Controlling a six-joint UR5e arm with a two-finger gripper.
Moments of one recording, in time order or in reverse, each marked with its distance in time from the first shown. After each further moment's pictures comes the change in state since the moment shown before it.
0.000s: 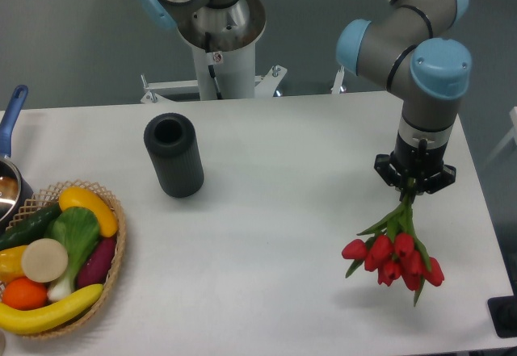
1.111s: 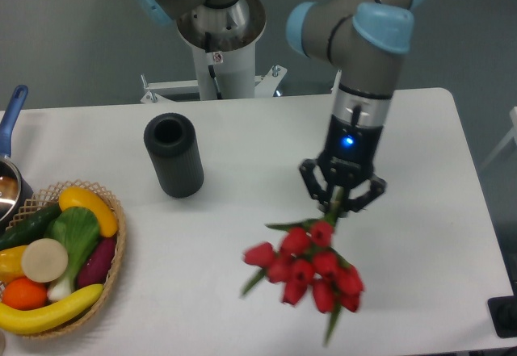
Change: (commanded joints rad) arm -0.089 0.244 -0.236 0.264 -0.737 -0.126
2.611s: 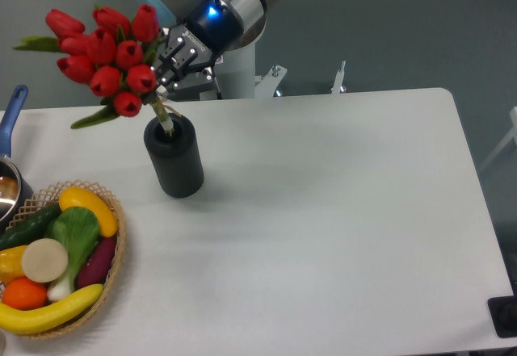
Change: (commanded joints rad) arm 0.015 0.414 -0.494 0.034 -0.533 0.072
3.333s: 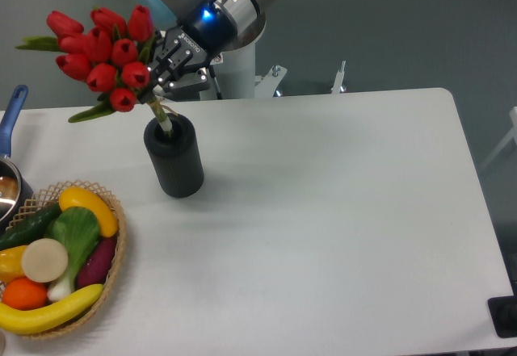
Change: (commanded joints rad) arm 0.000 -0.020 -0.051 -0.002 0.002 0.092
